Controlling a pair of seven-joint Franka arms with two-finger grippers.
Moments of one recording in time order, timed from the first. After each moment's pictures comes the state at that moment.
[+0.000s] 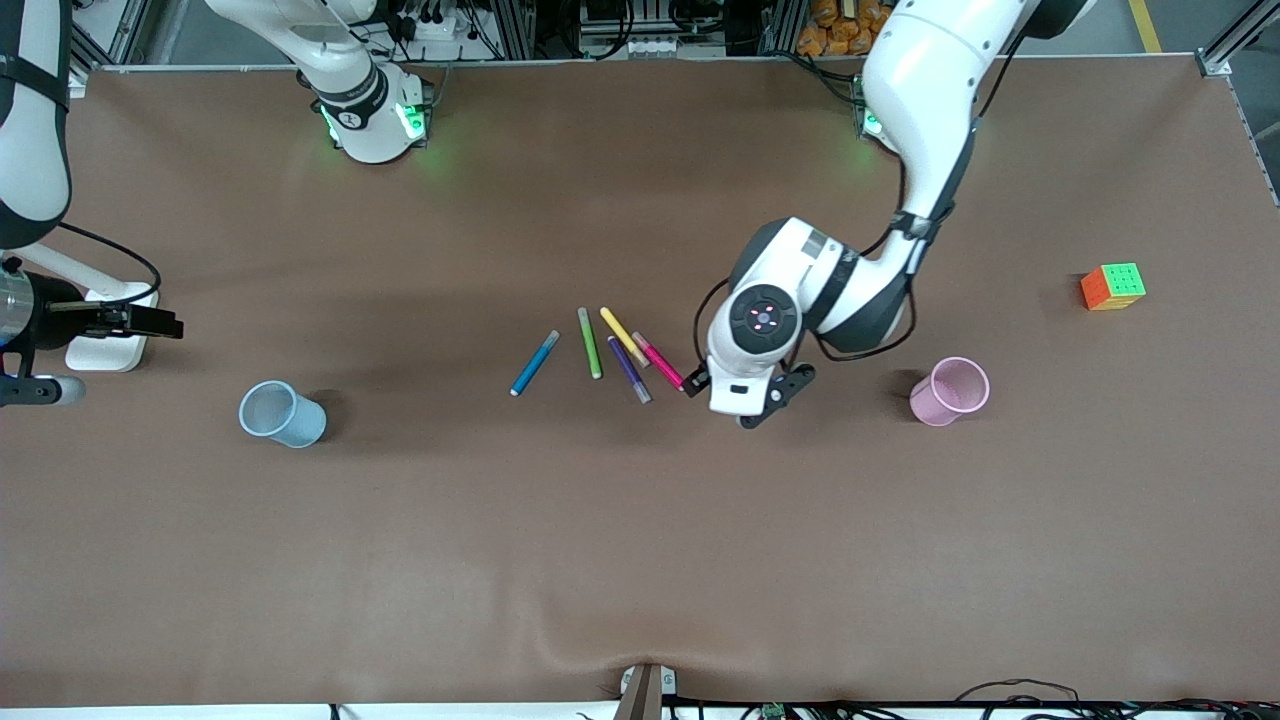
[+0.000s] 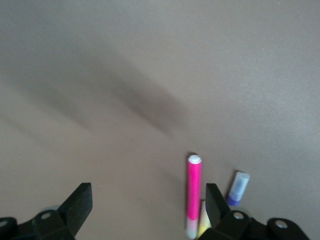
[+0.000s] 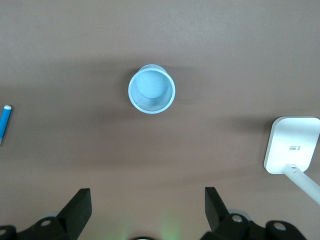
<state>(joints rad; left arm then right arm) -0.56 0.67 -0.10 -1.52 -0.08 2.05 -1.31 -0.03 0.25 -0.08 -1.49 0.00 1.49 -0.10</state>
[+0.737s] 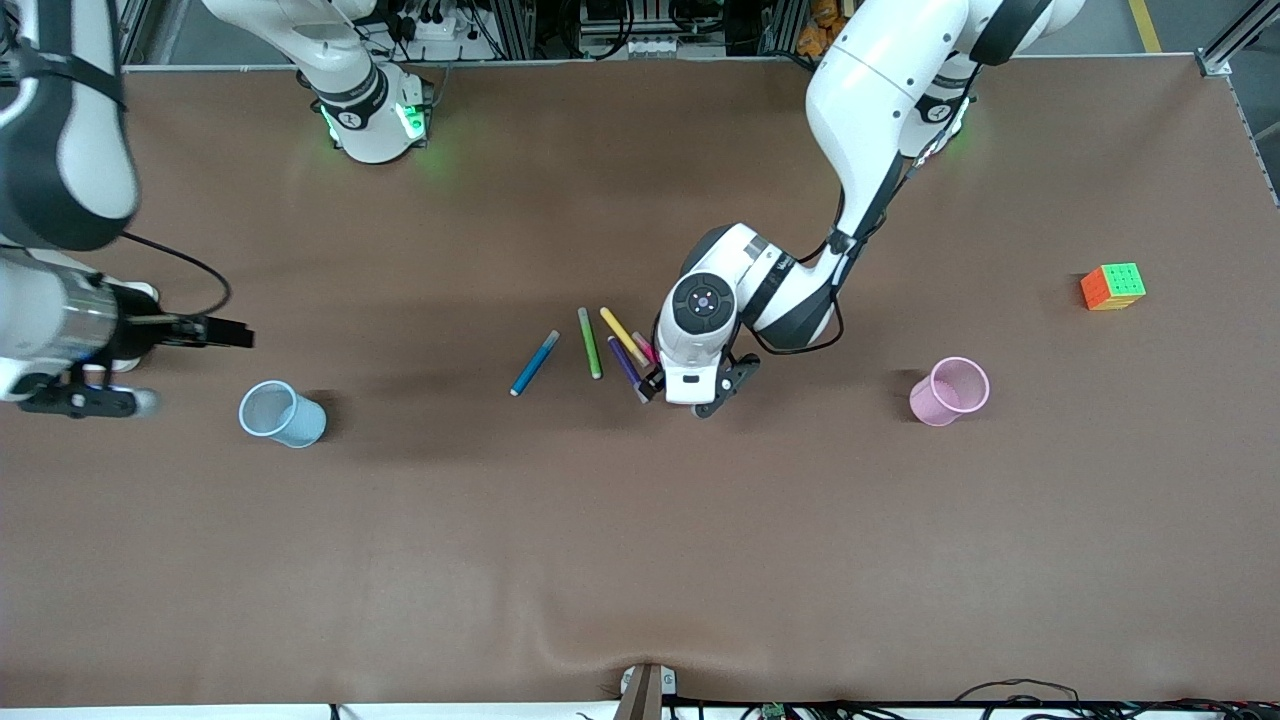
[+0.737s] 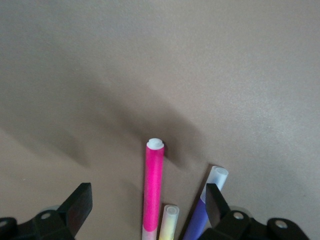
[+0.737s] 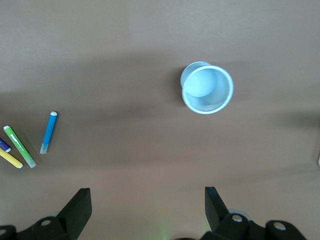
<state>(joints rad) -0.66 0.77 -0.09 -1.51 -0.07 2.24 -1.45 0.08 0.28 -0.07 -1.50 0.09 1.51 0.08</state>
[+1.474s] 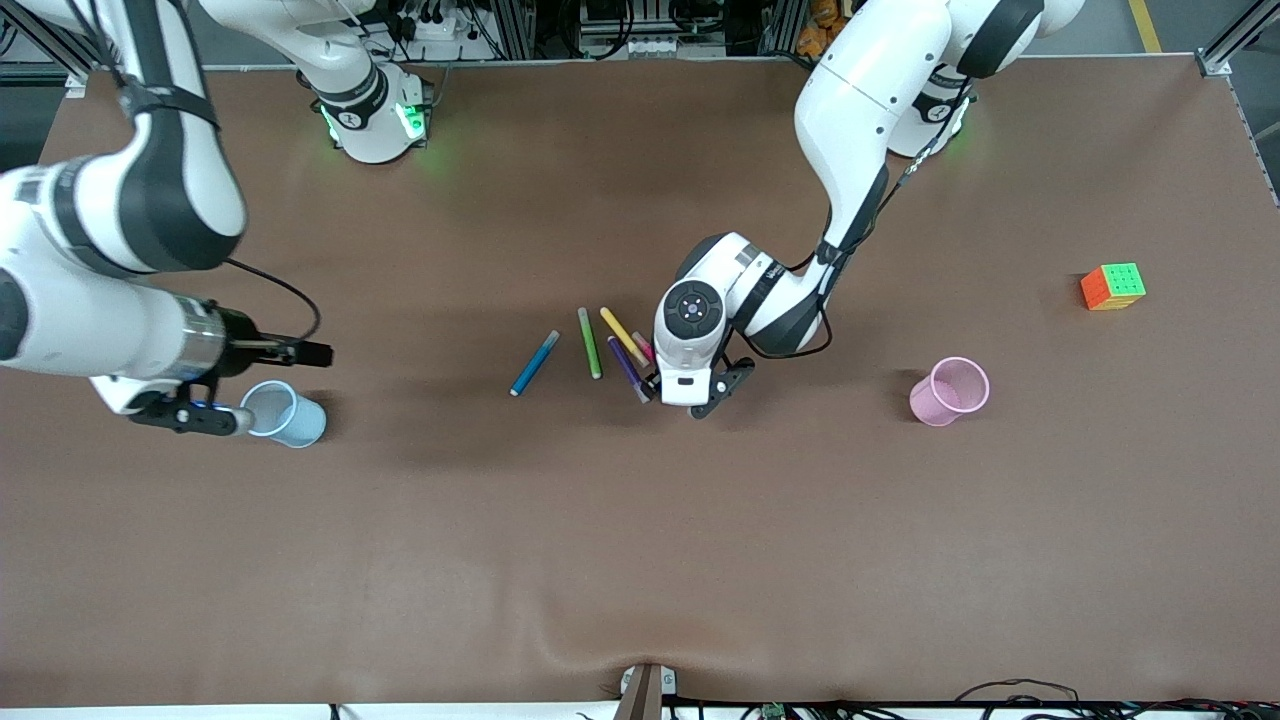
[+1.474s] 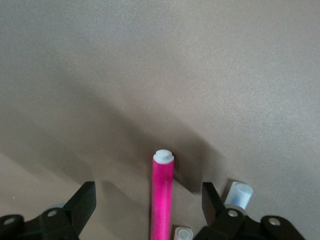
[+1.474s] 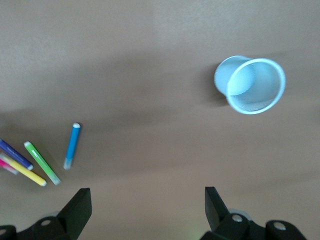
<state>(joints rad) -0.67 0.81 -0.08 -1.51 -0.04 2.24 -1.45 0.19 0.31 -0.07 -1.57 0.14 1.63 0.28</state>
